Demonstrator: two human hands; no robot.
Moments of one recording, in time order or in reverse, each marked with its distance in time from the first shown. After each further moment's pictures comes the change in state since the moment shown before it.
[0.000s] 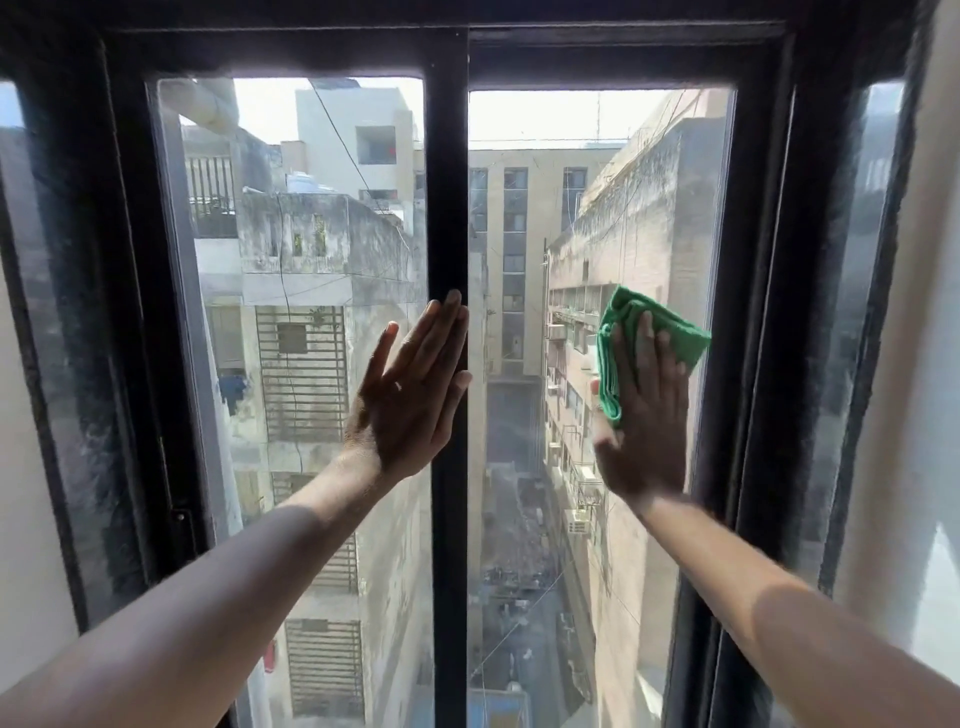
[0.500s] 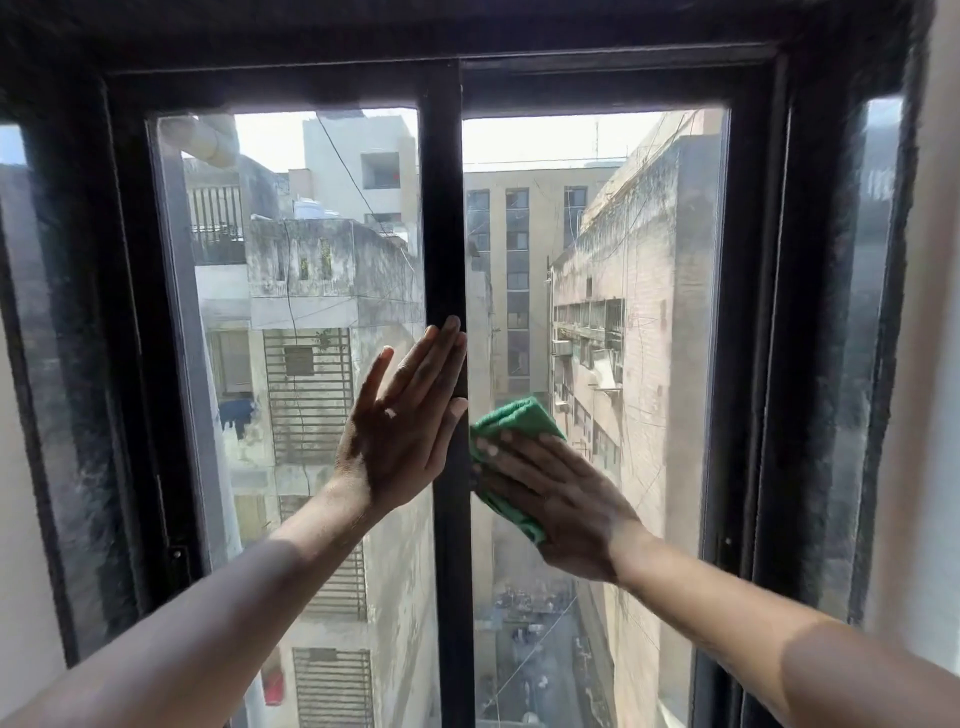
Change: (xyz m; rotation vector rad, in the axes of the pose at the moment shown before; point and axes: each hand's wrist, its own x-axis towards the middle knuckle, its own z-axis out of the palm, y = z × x) left_hand 0.001 -0.010 -0.003 0.035 0.009 0.047; right_hand -0.005 -0.053 0.022 -0.051 -0.203 -0.442
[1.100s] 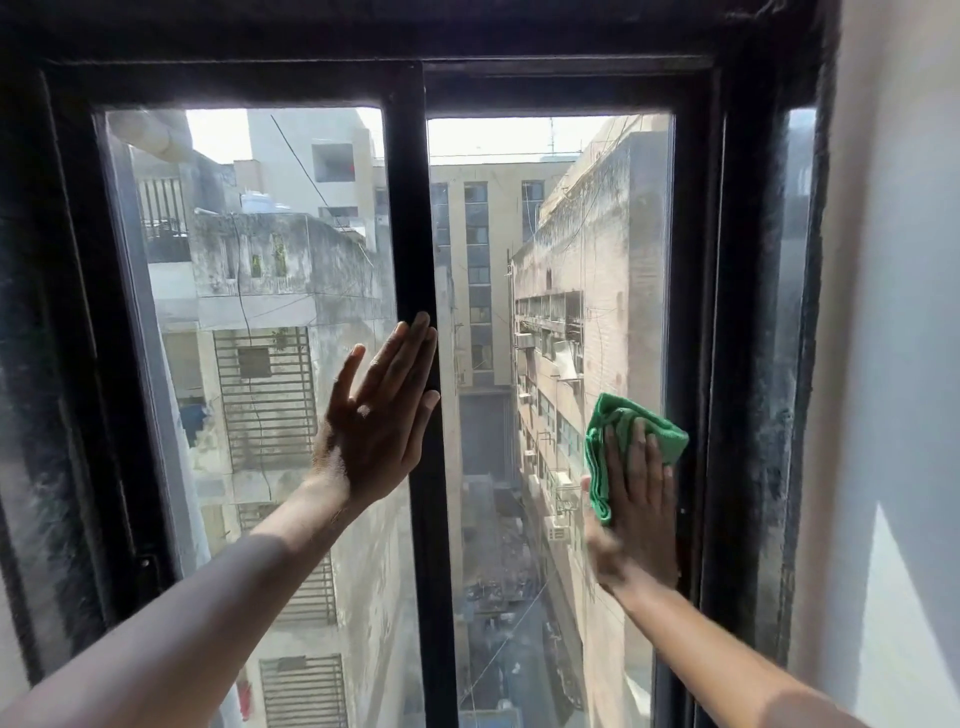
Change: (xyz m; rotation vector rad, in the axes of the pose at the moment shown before) left_hand 0.001 0.005 -0.009 -0.027 0.039 0.000; right_hand -0.097 -0.015 0.014 0.018 0.006 0.922
